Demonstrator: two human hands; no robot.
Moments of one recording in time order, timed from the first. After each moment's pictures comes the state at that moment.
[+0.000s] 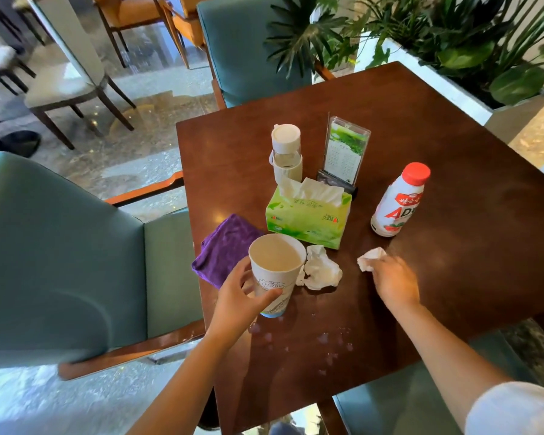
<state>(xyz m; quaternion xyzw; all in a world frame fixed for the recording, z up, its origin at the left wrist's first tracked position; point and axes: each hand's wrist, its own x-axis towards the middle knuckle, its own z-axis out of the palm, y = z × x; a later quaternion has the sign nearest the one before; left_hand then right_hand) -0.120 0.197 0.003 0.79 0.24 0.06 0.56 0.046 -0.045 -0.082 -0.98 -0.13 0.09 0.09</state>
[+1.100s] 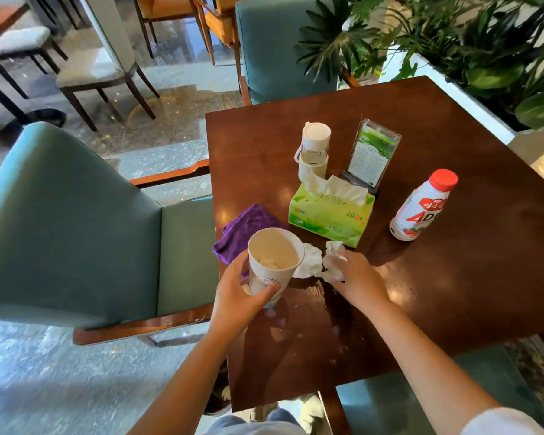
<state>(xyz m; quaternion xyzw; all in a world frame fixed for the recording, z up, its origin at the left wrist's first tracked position) -0.165 0.215 -0.005 0.79 0.25 0.15 0.53 -0.005 0.026 -0.038 -0.93 -0.30 0.16 0.11</state>
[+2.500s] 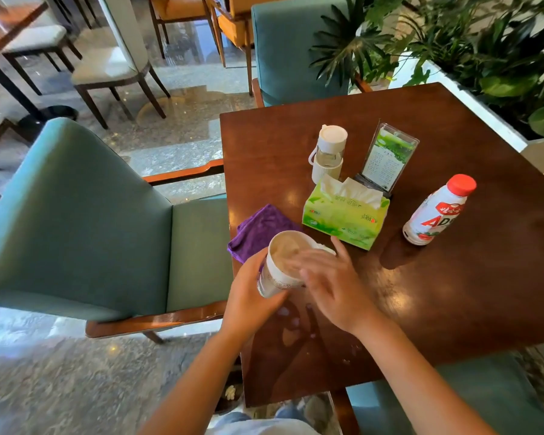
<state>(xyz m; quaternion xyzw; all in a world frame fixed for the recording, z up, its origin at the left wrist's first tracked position) -0.175 0.217 0.009 0.81 0.18 0.19 0.52 -0.081 0.076 0.055 -0.80 -0.45 0.02 0.41</state>
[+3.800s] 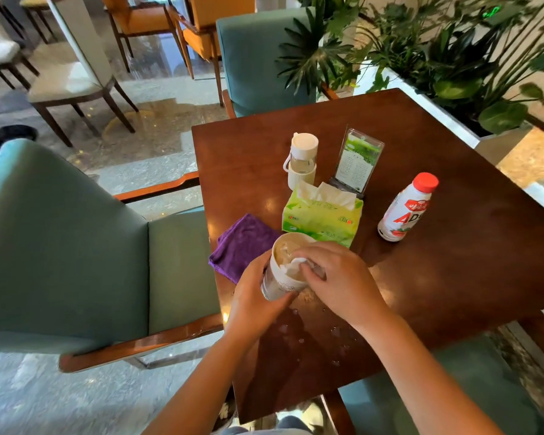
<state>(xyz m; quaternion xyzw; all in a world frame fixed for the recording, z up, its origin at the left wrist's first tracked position) -0.156 0.200 0.016 0.80 0.14 0.18 0.55 -0.077 0.065 0.088 -0.86 -0.36 -0.01 0.37</state>
